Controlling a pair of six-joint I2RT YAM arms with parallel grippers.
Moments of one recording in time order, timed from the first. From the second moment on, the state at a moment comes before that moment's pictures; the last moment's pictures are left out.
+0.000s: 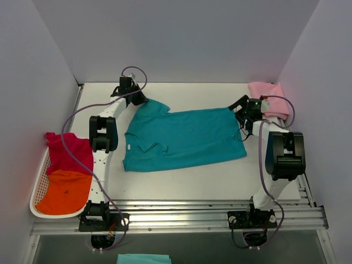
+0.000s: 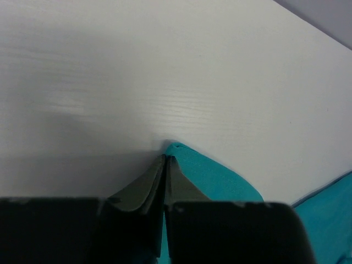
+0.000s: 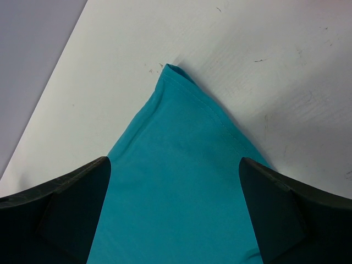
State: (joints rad) left arm -0.13 2.65 2.28 -0.31 0.29 -0.59; right arm -0.04 1.79 1.01 0.18 0.03 0.85
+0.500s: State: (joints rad) left arm -0.13 2.57 2.10 -0.17 0.30 -0.59; right arm -0.04 1.85 1.06 0.19 0.03 0.85
